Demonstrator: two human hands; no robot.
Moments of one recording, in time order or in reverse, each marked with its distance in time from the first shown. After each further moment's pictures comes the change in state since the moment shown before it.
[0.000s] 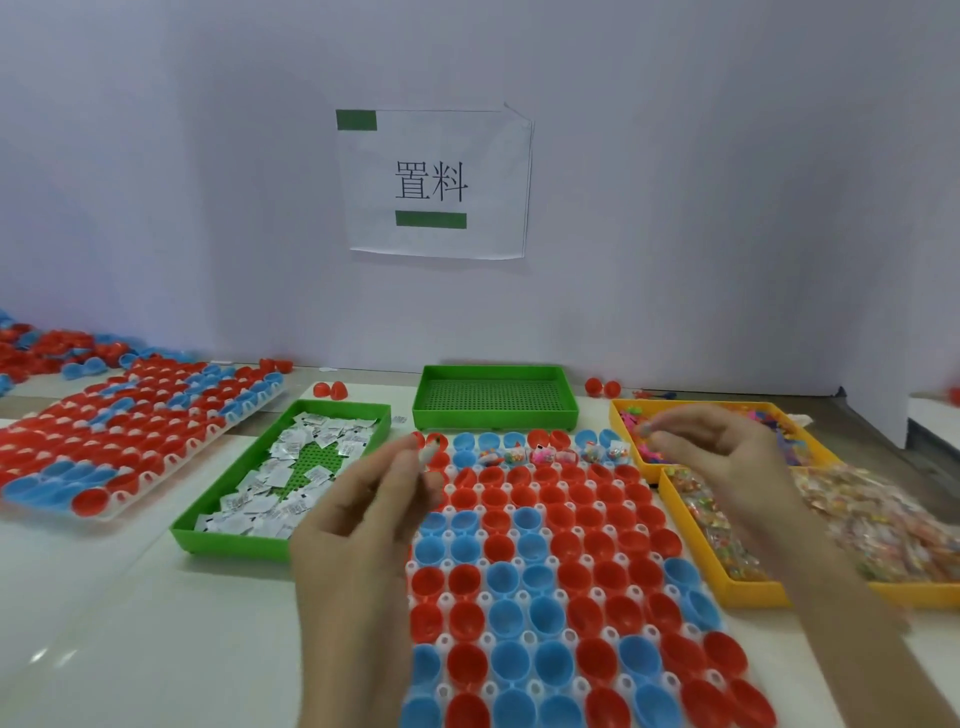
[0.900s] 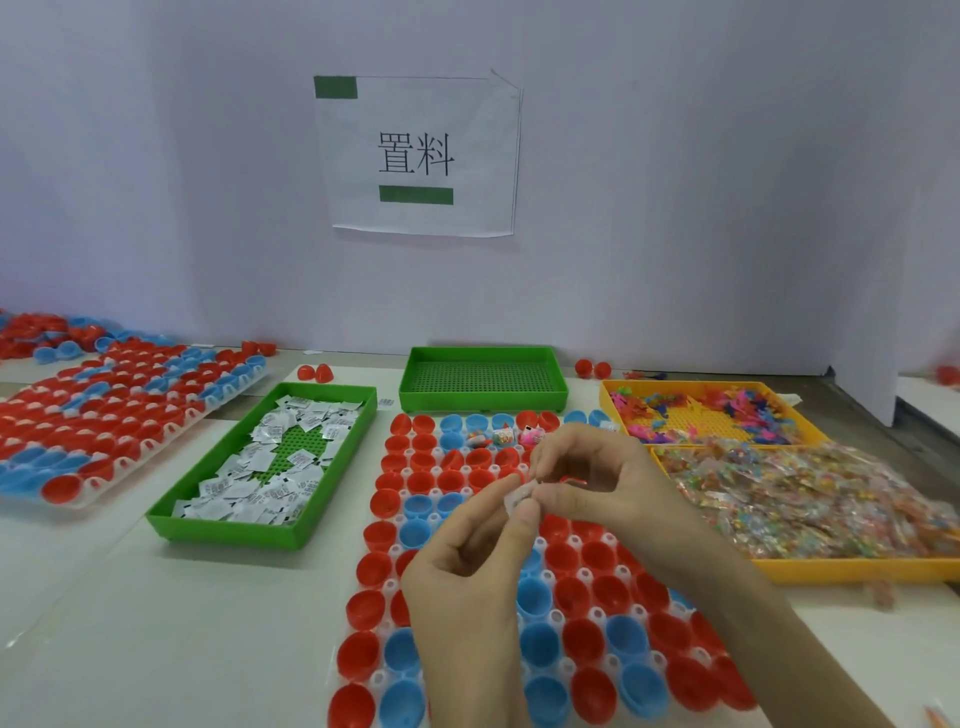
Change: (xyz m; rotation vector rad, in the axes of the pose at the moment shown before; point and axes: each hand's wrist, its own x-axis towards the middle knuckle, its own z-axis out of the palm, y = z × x) left_hand -0.043 -0.055 0.031 0.157 -0.009 -0.107; right_hand -0.035 -0.024 0.067 0.163 -0.505 -0.072
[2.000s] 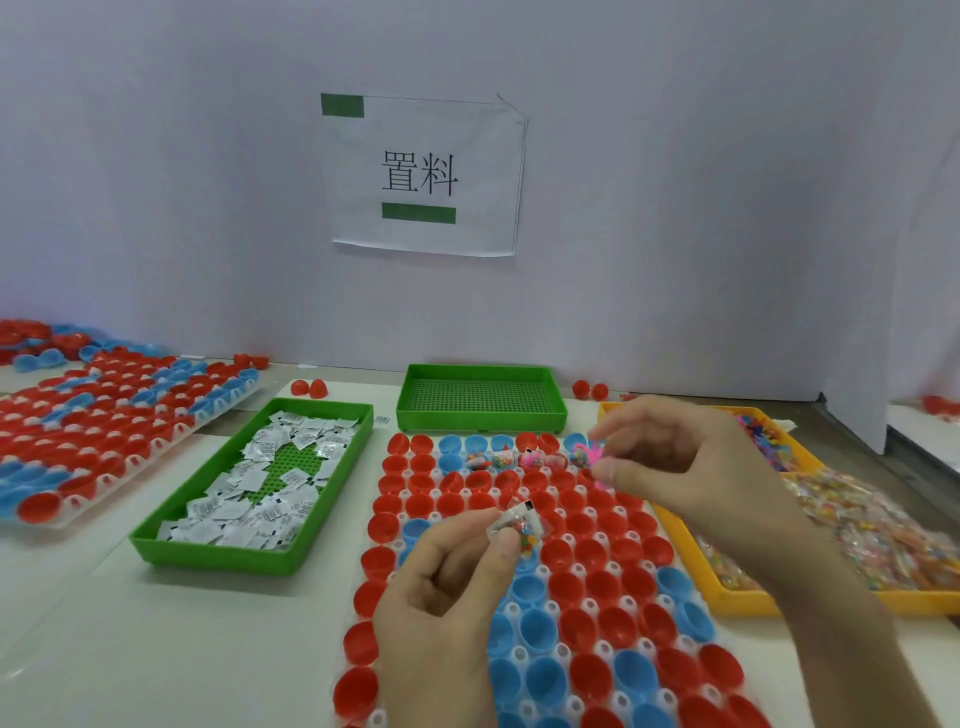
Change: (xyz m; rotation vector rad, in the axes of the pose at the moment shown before) left_hand 0.015 0.003 -0.017 -0.080 -0.036 0.057; right_hand -0.002 -0.053 -0.023 -0.378 0.262 0.060
